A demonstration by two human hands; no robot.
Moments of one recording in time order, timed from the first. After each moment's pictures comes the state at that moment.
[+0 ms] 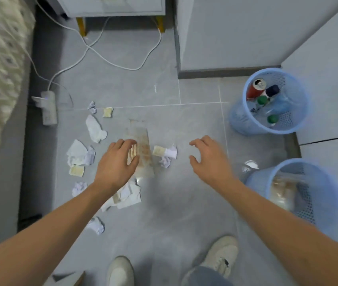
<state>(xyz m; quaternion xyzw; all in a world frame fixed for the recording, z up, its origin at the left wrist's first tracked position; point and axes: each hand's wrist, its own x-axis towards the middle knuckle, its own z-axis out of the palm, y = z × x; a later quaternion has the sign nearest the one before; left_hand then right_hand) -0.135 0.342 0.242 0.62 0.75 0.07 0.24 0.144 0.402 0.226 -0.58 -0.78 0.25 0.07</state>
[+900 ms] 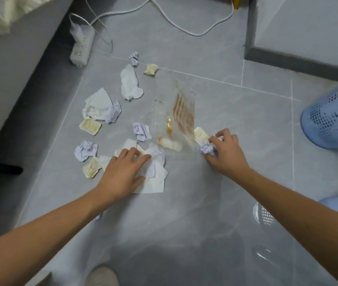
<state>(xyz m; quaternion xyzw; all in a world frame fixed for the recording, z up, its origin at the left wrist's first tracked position) -0.208 0.176 -0.007 0.67 0.72 -0.01 0.19 0.079 0.373 -0.033 -0.46 -0.87 0.16 0.03</state>
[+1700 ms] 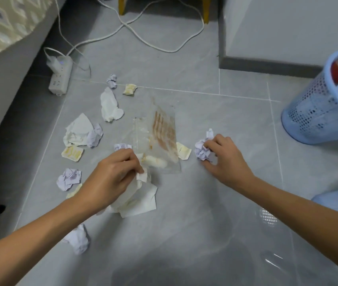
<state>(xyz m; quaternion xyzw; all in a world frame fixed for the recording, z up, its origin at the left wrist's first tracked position) -0.206 0.215 0.074 0.72 0.62 0.25 0.19 0.094 0.378 0.010 -0.39 -0.89 0.19 0.17</state>
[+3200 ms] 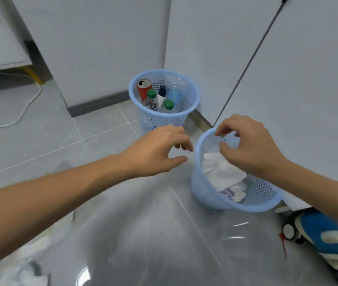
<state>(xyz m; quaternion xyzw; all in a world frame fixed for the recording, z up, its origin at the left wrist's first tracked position) 0.178 0.417 0.199 0.93 0.20 0.18 0.25 0.418 0.321 0.231 -0.68 -0.69 0.04 0.22</state>
